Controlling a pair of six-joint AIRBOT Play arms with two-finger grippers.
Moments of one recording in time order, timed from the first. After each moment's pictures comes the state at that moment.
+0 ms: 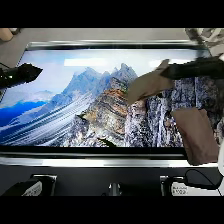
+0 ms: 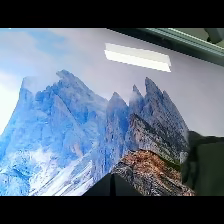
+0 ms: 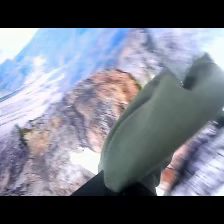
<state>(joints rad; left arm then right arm) 0.12 -1.08 1.24 0.90 -0.86 -1.34 -0.27 -1.47 1.67 -0.78 1.39 1.08</state>
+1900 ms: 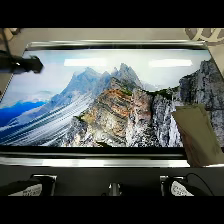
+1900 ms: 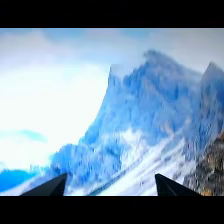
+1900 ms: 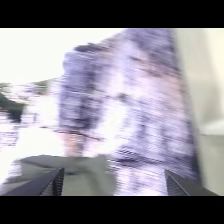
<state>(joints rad) -0.08 -1.34 1.64 1.60 -1.20 -1.66 -0.32 -1.24 1.68 -1.52 1.24 1.07</state>
